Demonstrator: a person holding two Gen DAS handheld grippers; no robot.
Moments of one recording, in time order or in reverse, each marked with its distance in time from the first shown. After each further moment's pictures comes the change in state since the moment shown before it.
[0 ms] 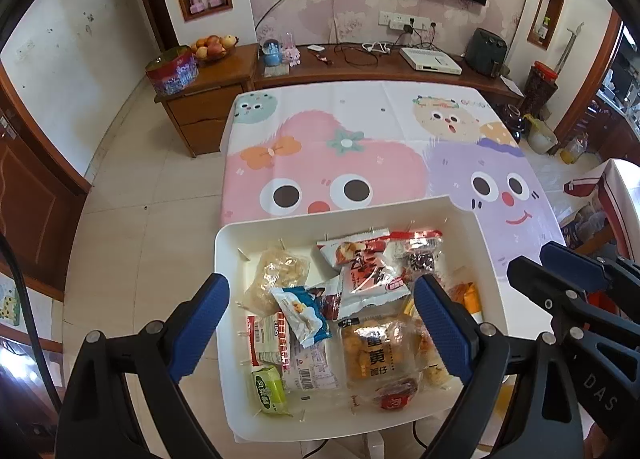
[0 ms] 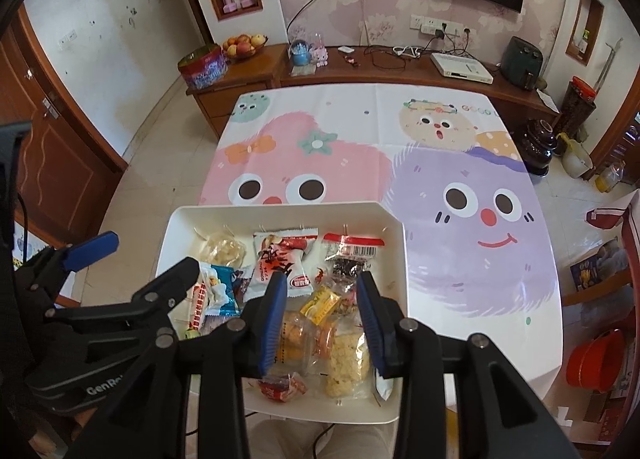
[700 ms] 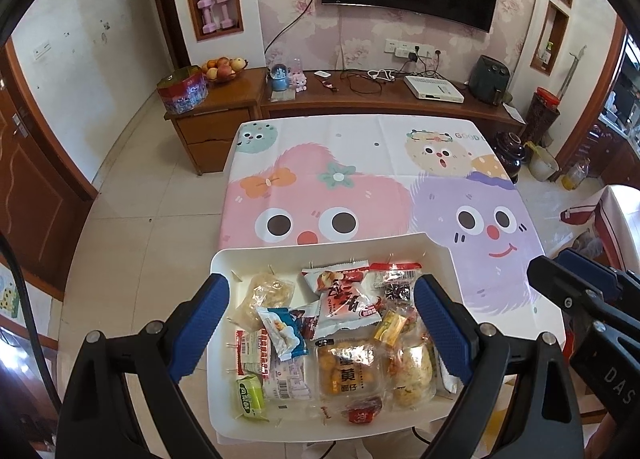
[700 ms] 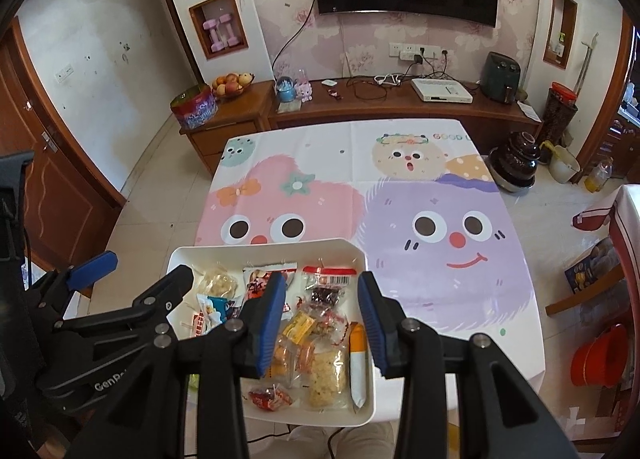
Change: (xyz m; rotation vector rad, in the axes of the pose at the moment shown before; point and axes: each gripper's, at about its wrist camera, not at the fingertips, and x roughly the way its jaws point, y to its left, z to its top) left arm -0.034 -0.030 0.013 -0.051 -0.083 0.020; right arm -0.050 -0.032 0.009 0.052 -0.115 -0.013
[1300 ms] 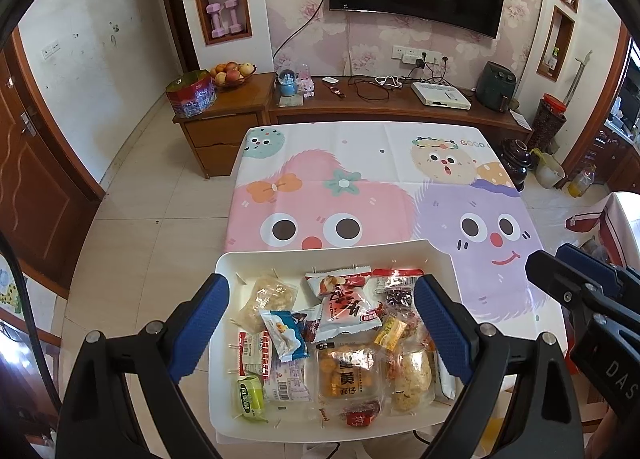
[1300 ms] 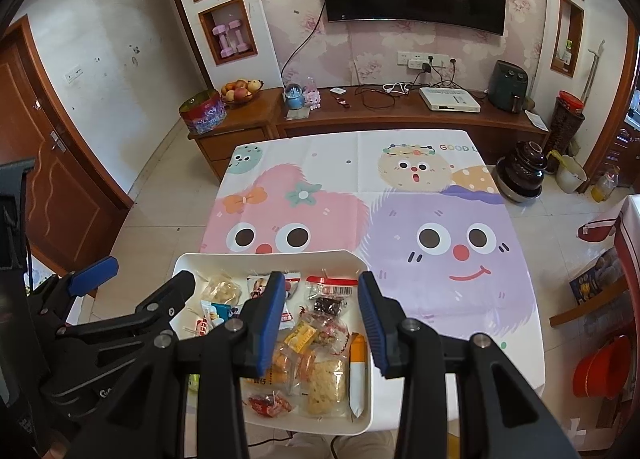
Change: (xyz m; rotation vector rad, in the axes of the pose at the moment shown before) left arm -0.006 -0.004 0.001 -0.014 -0.020 0.025; right arm -0.003 -0.003 0.006 -0.015 -0.023 0.026
